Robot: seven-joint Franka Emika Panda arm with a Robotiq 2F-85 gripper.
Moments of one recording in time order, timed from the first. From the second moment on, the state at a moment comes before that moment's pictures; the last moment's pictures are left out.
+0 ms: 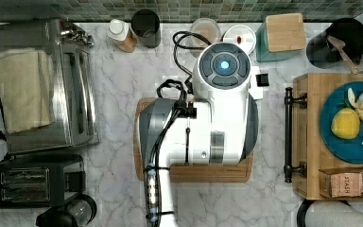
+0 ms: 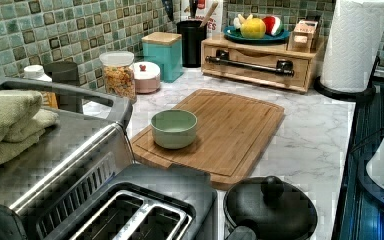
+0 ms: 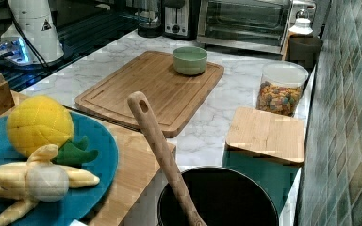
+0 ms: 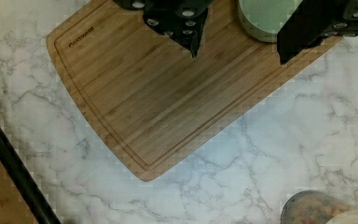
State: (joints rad) arm -0.04 0.05 0.00 -1.86 -0.04 0.27 -0.14
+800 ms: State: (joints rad) arm -0.04 0.06 0.01 -1.90 -0.12 0.29 -0.17
